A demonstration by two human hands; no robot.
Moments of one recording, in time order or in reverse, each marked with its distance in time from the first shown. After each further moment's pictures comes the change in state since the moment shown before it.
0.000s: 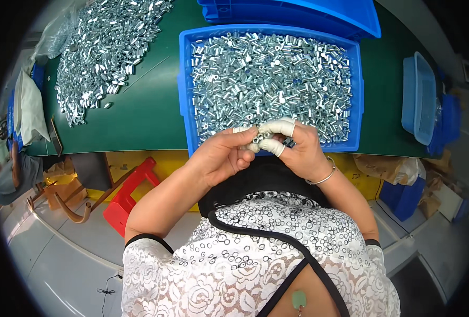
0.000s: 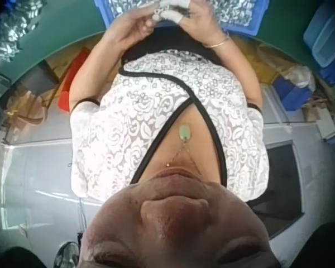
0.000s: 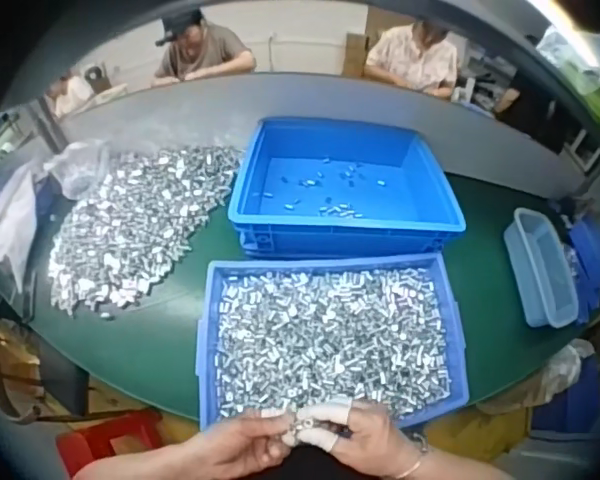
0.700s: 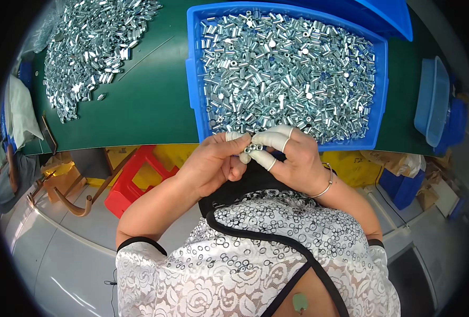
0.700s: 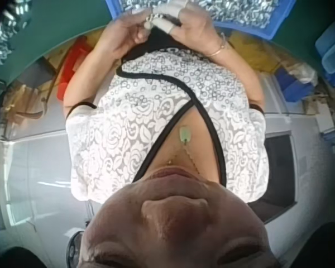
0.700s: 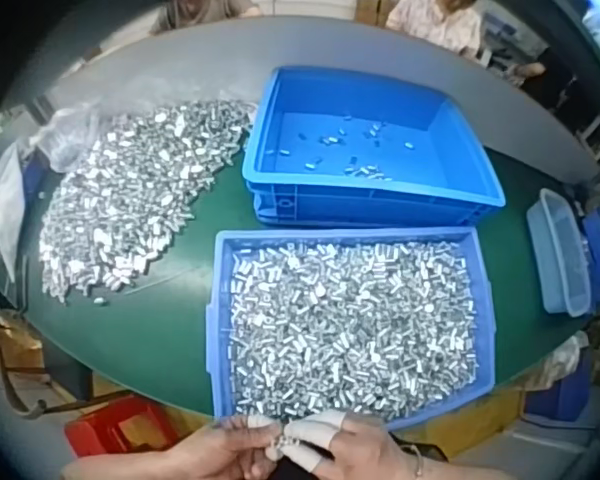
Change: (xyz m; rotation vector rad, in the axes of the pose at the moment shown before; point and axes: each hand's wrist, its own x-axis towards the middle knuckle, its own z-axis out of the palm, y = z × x) left_hand -0.020 0.009 -0.042 0.044 0.053 -0.014; right_hand 0.010 -0.001 0.049 -0.169 0.000 -0.126
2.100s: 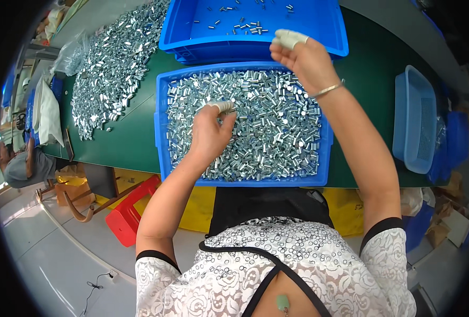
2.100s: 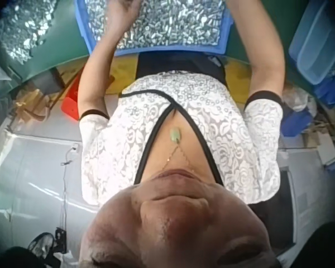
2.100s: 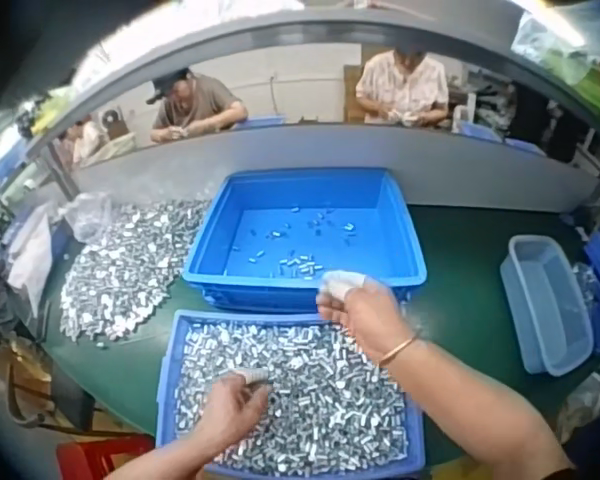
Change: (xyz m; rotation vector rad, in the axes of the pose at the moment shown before) left_hand 0.119 0.013 0.109 1.306 0.648 1.065; right_hand 0.126 0.104 -0.203 0.945 0.302 0.321
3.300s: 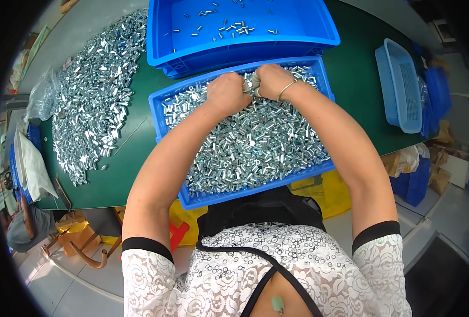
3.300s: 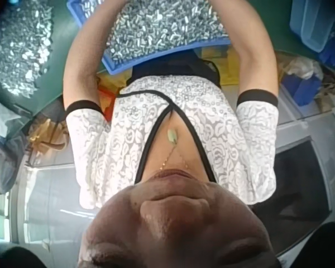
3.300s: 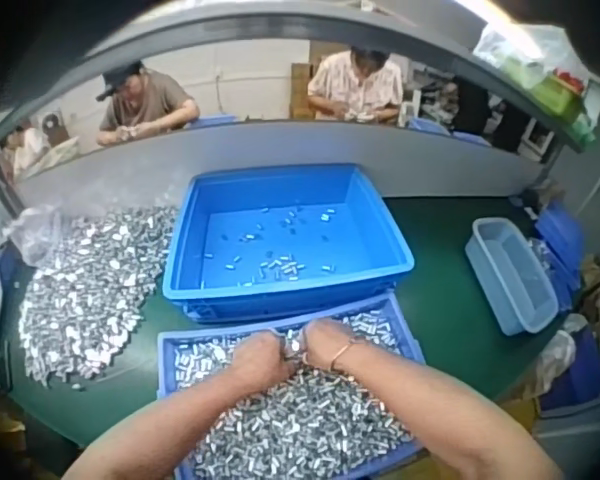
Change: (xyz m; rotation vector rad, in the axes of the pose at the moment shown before) left_hand 0.115 -0.005 0.010 0.515 -0.524 0.180; right_hand 0.013 0.052 0.025 -1.627 -0.326 0.231
